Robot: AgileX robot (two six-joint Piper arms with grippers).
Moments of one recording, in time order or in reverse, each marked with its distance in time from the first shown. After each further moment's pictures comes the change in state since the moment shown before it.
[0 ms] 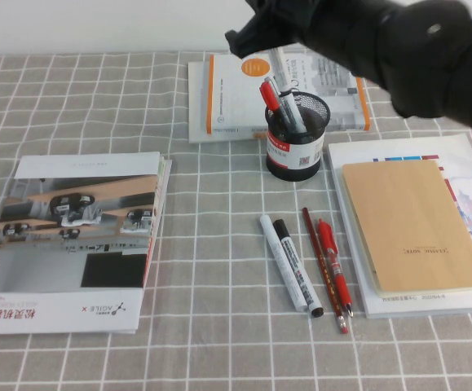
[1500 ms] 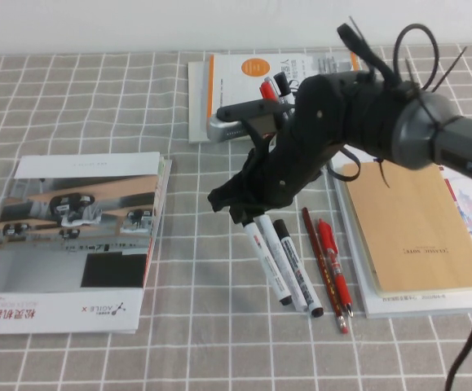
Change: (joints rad) right arm 0.010 0.302 -0.163 -0.905 0.915 1.353; left arm 0.000 0.000 0.000 0.000 0.000 0.000
